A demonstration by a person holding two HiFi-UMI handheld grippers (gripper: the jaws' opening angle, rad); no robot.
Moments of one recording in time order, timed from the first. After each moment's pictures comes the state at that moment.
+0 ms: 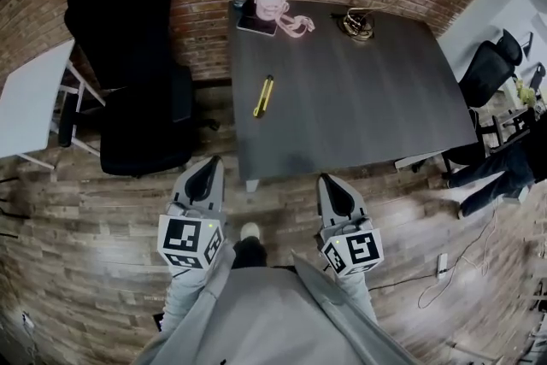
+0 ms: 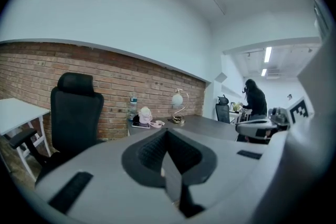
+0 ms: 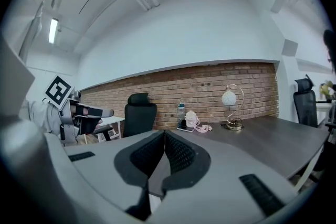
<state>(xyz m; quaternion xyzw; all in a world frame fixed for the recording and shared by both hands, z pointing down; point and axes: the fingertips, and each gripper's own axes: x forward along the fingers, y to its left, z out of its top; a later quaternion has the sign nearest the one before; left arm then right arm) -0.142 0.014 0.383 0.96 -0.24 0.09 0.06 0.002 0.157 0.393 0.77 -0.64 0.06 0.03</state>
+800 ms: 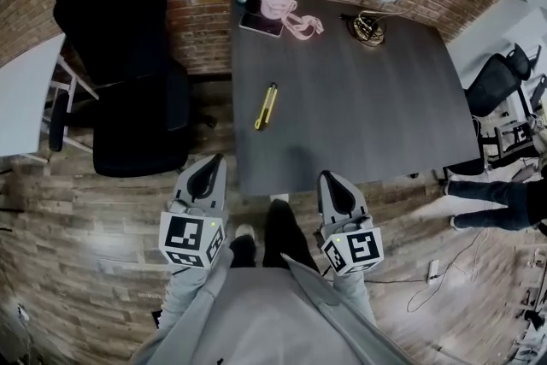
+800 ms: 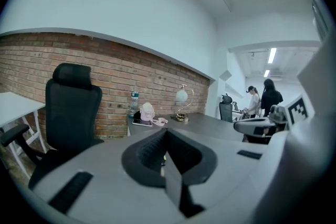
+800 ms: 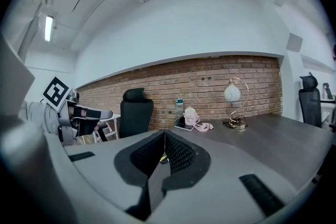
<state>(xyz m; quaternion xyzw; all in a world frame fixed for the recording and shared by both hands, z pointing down) -0.099 -0.042 0.407 0.96 -0.24 0.11 0.08 0.047 0.095 0.409 0.76 -0.64 0.08 0.04</state>
